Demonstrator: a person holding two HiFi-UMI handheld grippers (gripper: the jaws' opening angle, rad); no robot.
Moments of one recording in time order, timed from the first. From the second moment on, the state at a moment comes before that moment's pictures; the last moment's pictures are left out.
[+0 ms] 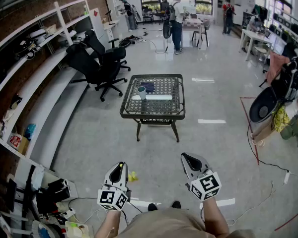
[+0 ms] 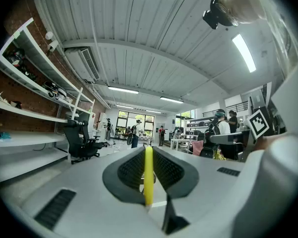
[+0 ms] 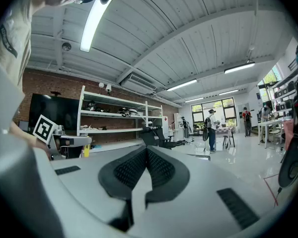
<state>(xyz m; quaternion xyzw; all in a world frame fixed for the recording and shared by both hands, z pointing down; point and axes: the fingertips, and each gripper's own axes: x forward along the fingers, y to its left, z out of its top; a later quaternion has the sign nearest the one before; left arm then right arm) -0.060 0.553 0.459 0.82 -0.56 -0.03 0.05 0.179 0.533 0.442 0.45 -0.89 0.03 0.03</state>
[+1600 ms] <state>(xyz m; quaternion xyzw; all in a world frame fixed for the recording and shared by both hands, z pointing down) -0.127 0.445 0.491 0.84 -0.54 0.00 0.07 0.088 0.430 0.473 0.44 -0.90 0.02 0.06</state>
